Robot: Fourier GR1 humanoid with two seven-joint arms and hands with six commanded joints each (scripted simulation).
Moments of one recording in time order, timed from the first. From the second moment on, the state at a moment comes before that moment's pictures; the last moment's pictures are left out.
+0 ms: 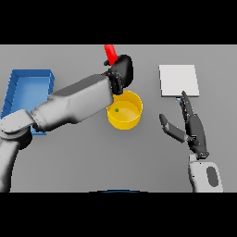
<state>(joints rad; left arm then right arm) -1.38 0.24 -1.30 -0.75 -1.06 -0.45 0.02 0.02 -0.05 0.06 -1.61 0.15 -0.02 -0.03</state>
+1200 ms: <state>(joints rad) -1.57 0.62 -0.66 -0.18 -0.32 -0.08 0.20 -0.02 -0.07 0.08 -1.59 0.15 0.02 -0.08</state>
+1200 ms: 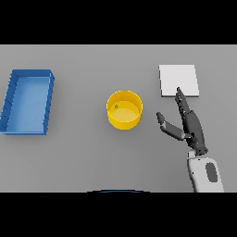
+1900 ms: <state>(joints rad) -1.09 0.68 -0.55 -0.34 0.08 0.16 0.42 0.01 -0.09 0.08 -1.59 0.14 0.04 -0.10</state>
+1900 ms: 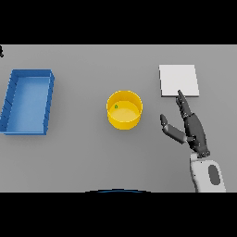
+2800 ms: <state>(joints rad) -0.69 0.89 -0.62 -1.07 0.35 0.24 0.56 -0.01 -0.08 0.09 -1.59 0.17 0.01 -0.09</state>
